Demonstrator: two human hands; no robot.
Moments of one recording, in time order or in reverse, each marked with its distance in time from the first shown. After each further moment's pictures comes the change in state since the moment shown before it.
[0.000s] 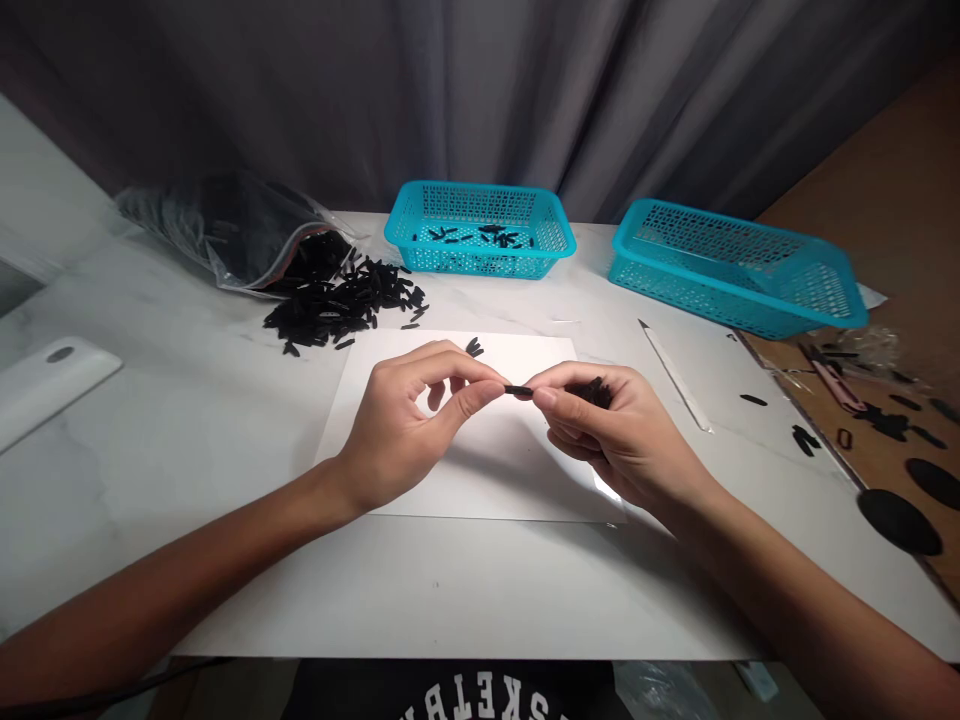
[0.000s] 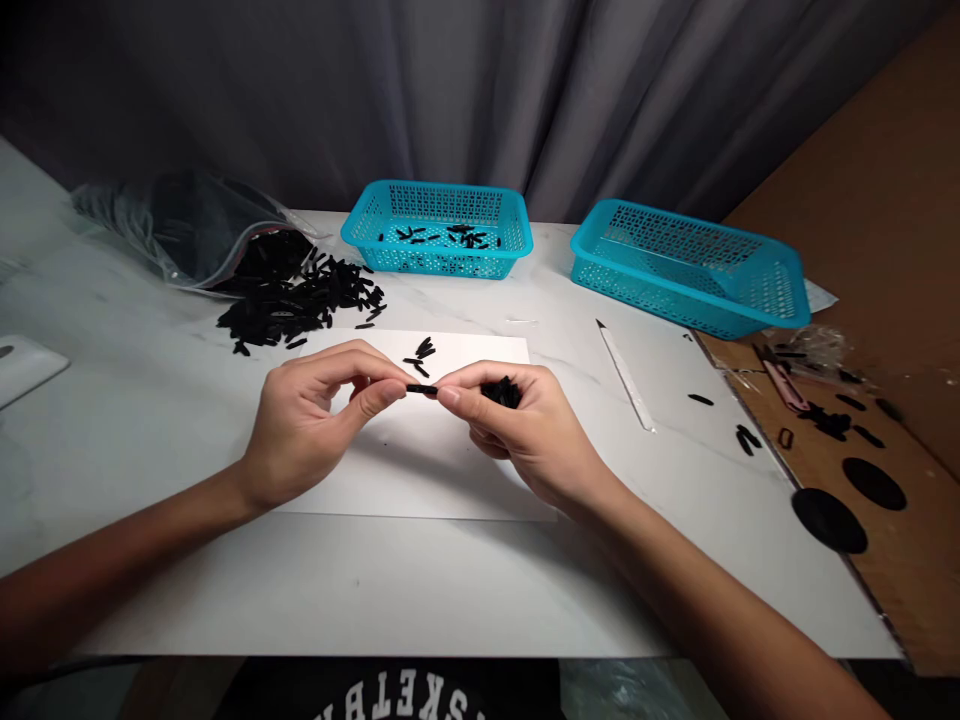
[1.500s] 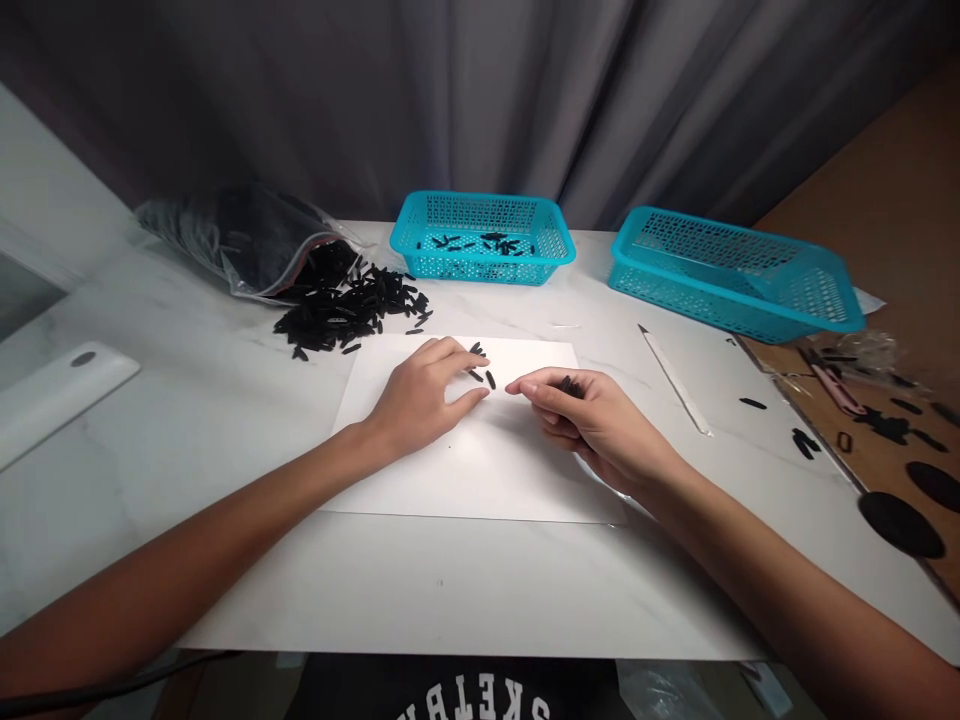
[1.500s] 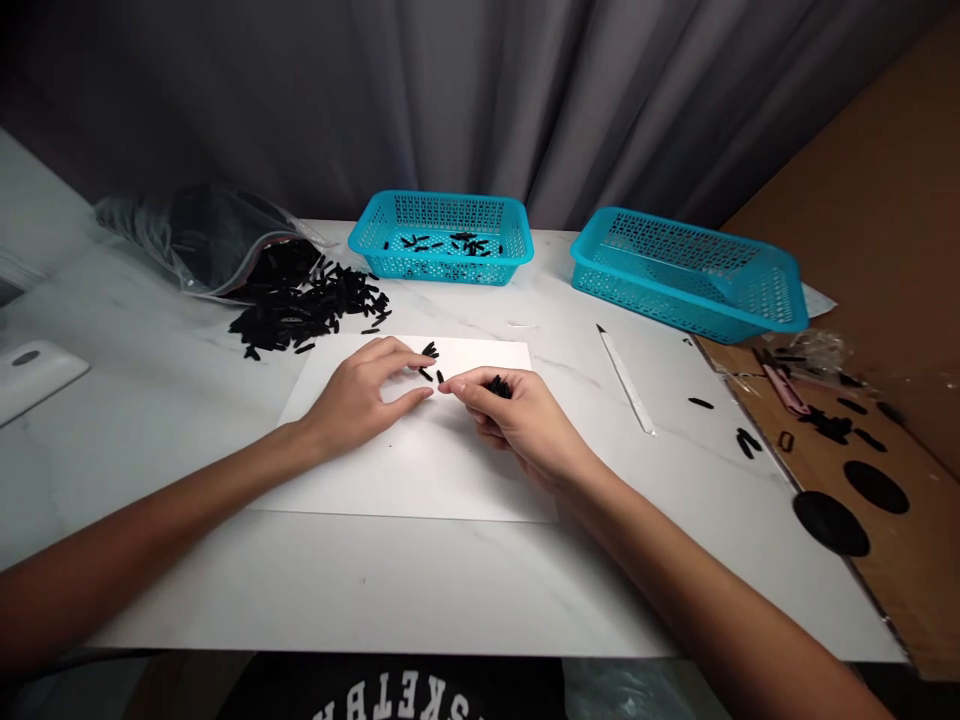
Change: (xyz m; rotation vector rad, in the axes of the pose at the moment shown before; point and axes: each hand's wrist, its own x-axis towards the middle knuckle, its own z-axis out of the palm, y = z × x) left_hand 0.007 -0.064 0.005 0.501 -0.248 0.091; right_hand 0.013 0.012 -0.009 -0.100 0.086 0.174
